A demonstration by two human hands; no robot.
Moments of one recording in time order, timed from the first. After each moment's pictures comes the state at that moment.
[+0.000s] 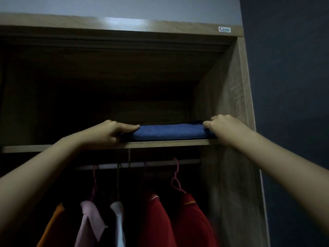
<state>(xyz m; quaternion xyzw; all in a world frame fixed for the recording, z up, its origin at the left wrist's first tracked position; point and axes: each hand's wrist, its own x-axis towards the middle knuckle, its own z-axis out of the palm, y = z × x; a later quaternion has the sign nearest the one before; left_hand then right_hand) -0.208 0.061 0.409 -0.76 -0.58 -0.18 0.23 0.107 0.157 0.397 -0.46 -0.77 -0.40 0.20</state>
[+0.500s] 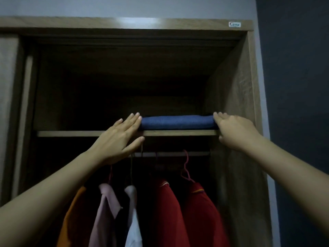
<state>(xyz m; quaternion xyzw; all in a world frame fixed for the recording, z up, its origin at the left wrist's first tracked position) -0.214 0.039 0.338 -0.67 -0.56 -0.21 0.44 0.101 0.129 0.363 -0.50 -0.75 -0.34 0.26</state>
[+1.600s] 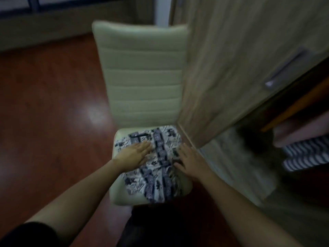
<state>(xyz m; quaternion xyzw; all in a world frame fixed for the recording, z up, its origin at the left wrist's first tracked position) -0.266 -0.544 -0.375 -0.40 -0.91 -0.05 -0.13 -0.205 -0.293 -0.361 0.11 -0.97 0.04 -0.22</state>
